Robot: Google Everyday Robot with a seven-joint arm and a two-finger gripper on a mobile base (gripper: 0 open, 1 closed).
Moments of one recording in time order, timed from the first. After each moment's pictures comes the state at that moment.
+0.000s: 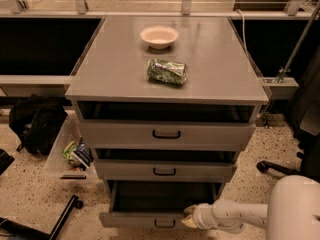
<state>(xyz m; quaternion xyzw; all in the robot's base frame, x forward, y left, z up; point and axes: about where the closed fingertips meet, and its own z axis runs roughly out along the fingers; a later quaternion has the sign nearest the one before) 0.513 -0.146 0.201 -0.47 0.83 0.13 0.27</state>
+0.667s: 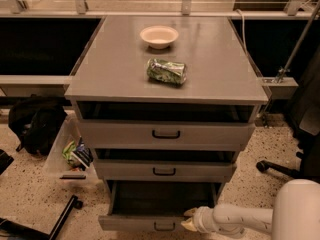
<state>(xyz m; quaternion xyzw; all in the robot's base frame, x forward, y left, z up) 0.499 -0.146 0.200 -0.46 0.83 0.13 0.28</state>
